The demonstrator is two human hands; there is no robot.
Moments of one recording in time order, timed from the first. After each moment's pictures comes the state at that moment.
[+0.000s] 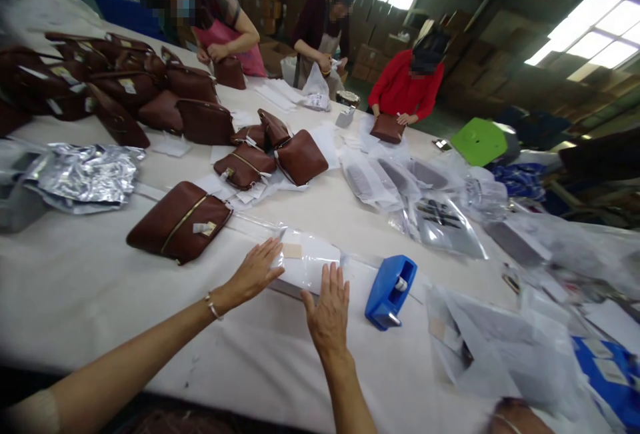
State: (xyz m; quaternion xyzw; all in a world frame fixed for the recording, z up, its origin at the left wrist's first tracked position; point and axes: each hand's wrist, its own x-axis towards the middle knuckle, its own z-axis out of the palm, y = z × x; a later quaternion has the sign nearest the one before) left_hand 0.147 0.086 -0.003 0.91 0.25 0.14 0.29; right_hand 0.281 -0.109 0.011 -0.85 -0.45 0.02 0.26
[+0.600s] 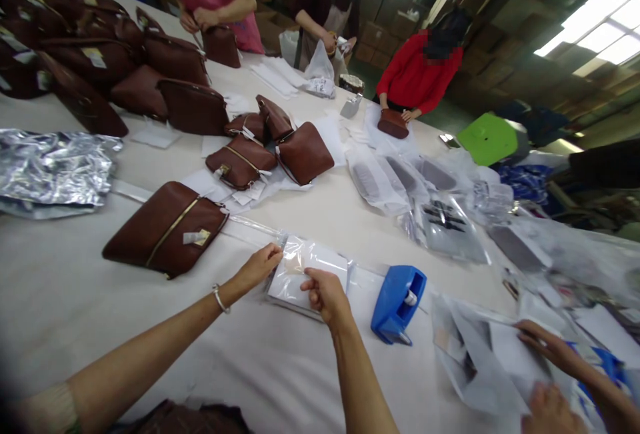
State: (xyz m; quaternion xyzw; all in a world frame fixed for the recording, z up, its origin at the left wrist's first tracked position) left_hand 0.176 0.129 -0.012 0.74 0.37 0.08 0.55; right_hand 0.305 -0.006 0.059 -0.70 0.06 0.53 0.47
